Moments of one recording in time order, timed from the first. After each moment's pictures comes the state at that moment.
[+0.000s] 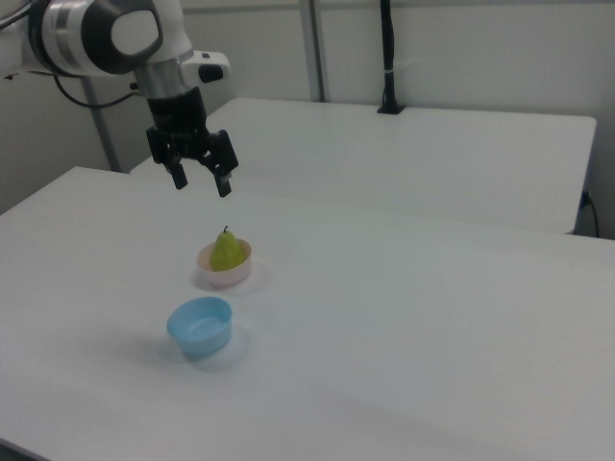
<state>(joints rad) 0.02 0.02 -0.02 -1.64 -0.06 1.69 0.02</state>
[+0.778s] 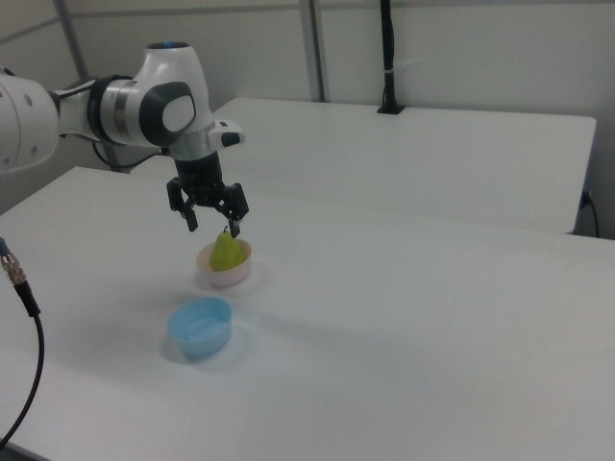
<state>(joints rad) 0.10 0.32 0.00 -1.61 -0.02 1.91 -0.04</state>
